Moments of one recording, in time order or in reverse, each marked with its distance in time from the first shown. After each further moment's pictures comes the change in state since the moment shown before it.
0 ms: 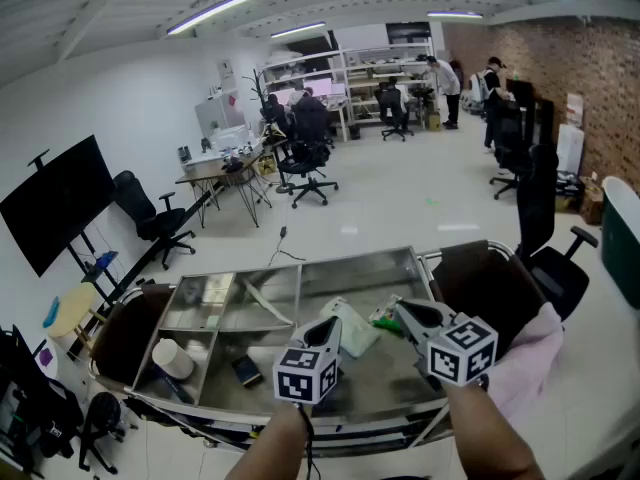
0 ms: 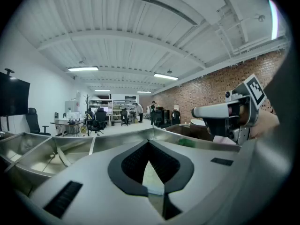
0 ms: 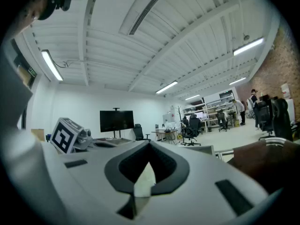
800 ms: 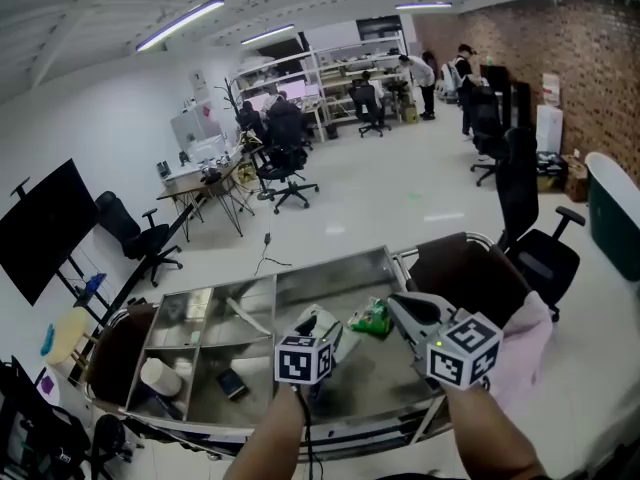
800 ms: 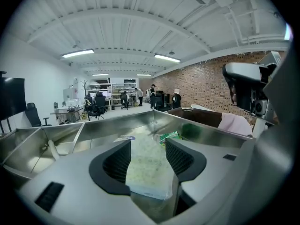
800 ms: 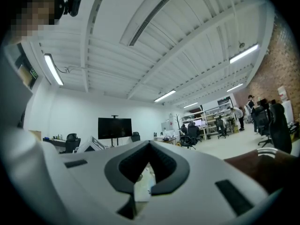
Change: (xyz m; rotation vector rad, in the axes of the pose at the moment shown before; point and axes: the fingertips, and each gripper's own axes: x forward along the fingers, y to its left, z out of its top) left arm 0.062 0.000 -0.034 -0.012 0.213 0.018; right arm -0.037 -0.014 0.039 -0.012 -0.101 -0.004
